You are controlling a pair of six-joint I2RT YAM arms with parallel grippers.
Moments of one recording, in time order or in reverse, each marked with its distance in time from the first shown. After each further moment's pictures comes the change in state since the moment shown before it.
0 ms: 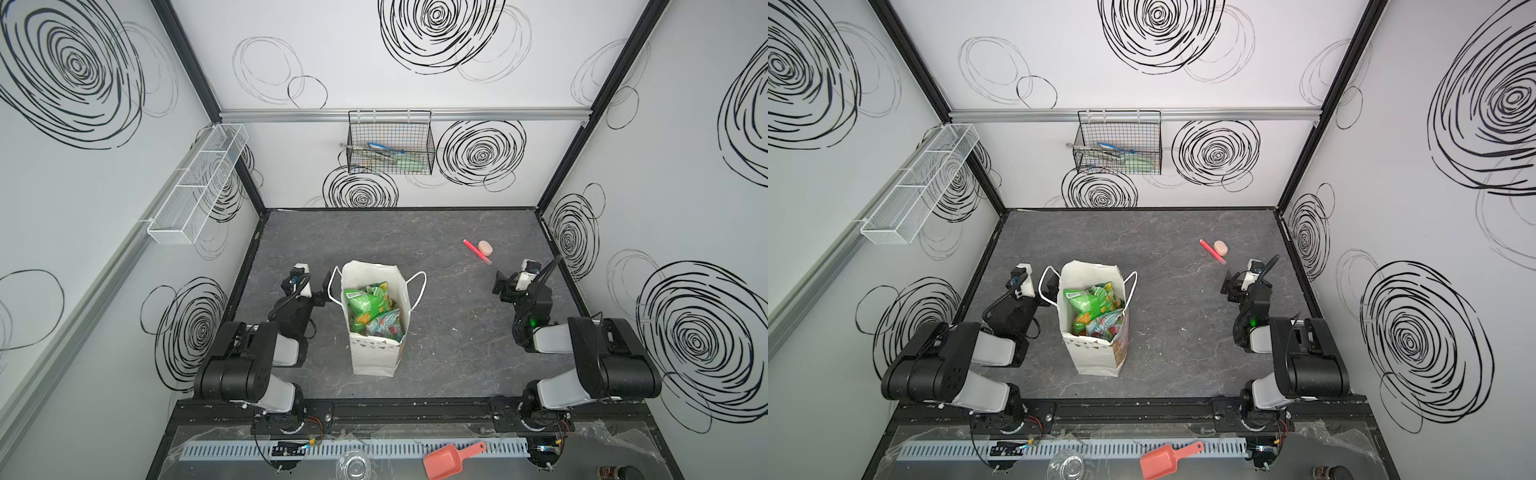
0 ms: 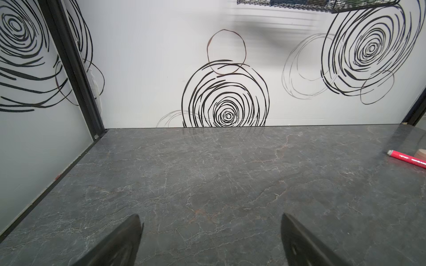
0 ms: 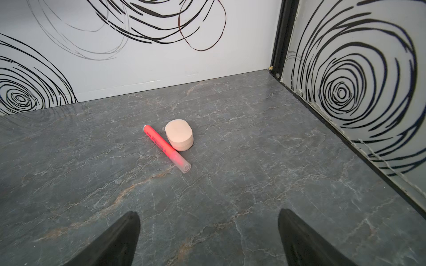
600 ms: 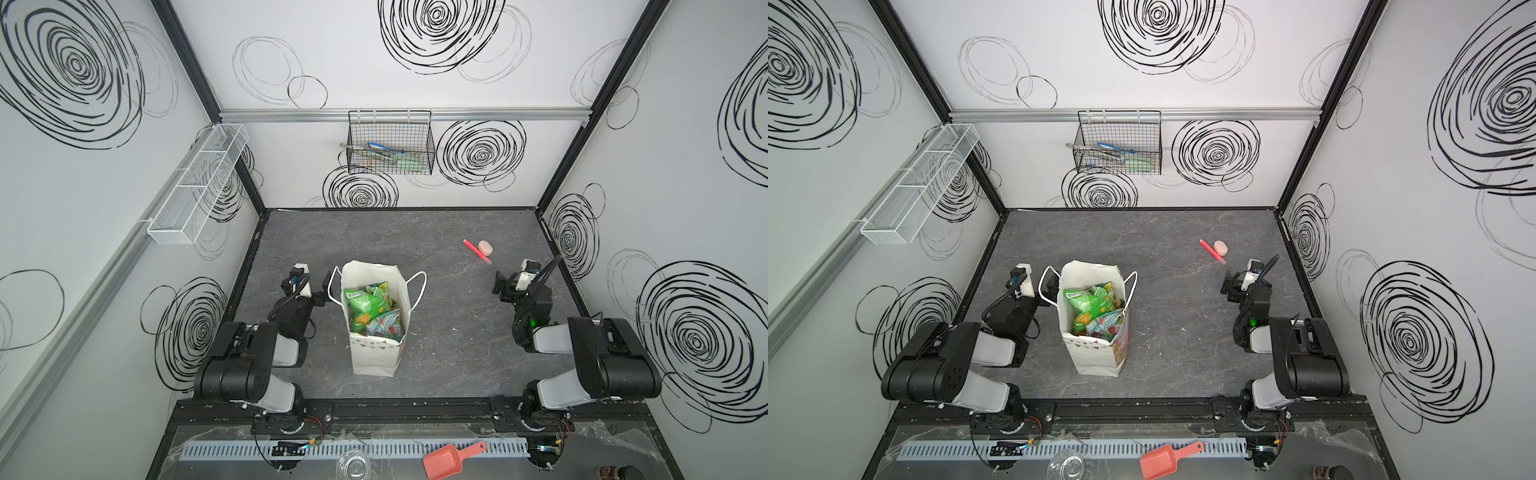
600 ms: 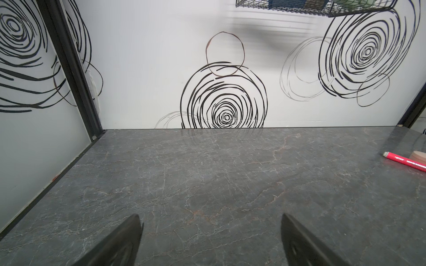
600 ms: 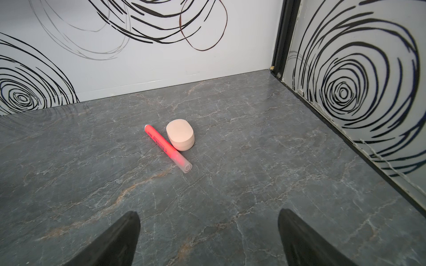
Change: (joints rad) left arm 0.004 0.000 -0.002 0.010 0.011 -0.010; right arm 0.000 0.000 0.000 0.000 -0.005 0.000
